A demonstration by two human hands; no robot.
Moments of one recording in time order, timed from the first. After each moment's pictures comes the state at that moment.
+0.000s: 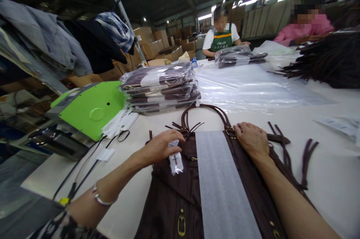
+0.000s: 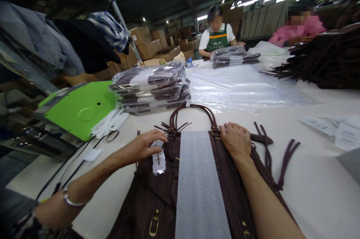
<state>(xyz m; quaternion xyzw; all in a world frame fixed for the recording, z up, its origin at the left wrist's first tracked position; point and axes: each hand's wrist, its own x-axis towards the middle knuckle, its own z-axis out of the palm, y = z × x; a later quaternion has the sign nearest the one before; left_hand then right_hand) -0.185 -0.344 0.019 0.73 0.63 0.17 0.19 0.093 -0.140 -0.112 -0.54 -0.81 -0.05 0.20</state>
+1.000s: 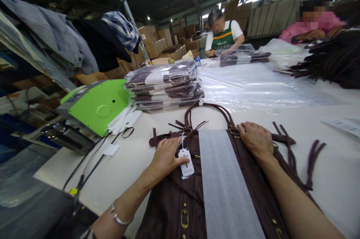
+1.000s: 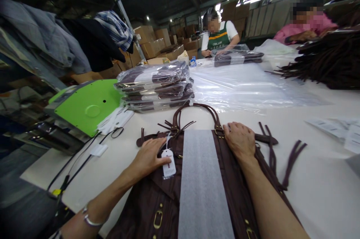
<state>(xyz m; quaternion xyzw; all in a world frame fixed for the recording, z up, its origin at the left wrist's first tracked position) -0.160 -0.372 -0.033 0.61 0.78 0.09 0.07 0.093 -0.140 -0.111 -0.55 -0.81 -0.05 0.21</state>
